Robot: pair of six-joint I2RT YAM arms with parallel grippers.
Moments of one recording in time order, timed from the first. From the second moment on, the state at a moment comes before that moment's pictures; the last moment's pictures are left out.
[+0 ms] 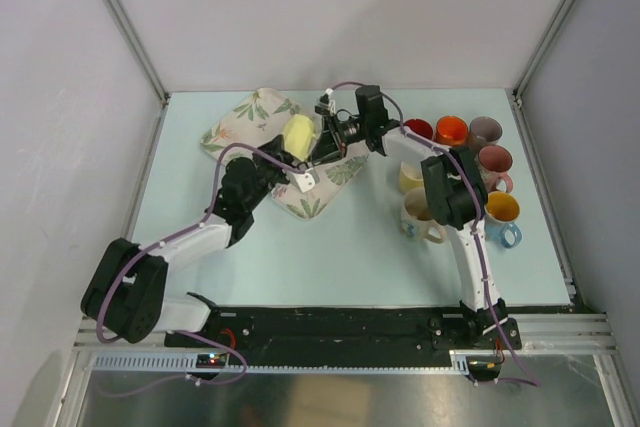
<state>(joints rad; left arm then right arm) -0.47 1.32 0.60 0.66 0.09 1.14 0.47 2.32 1.80 0.15 -1.45 0.87</state>
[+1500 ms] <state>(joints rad) -0.42 1.52 1.22 -0.66 0.39 0.34 0.64 1.85 1.58 -0.69 -0.69 -0.97</state>
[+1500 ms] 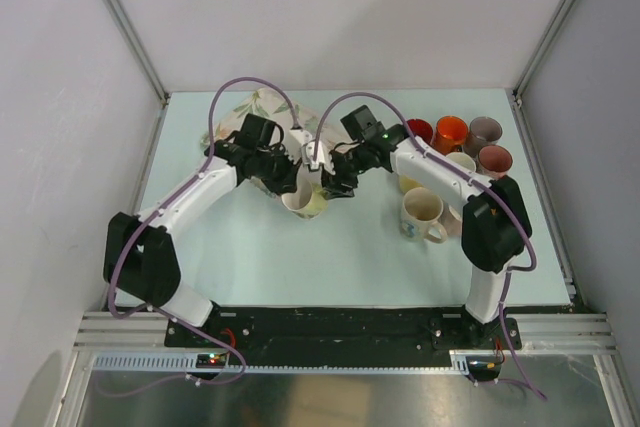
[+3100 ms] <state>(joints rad) -0.34 1.58 1.31 -0.66 0.30 0.10 0.32 1.71 1.25 -0.64 -0.66 -0.91</state>
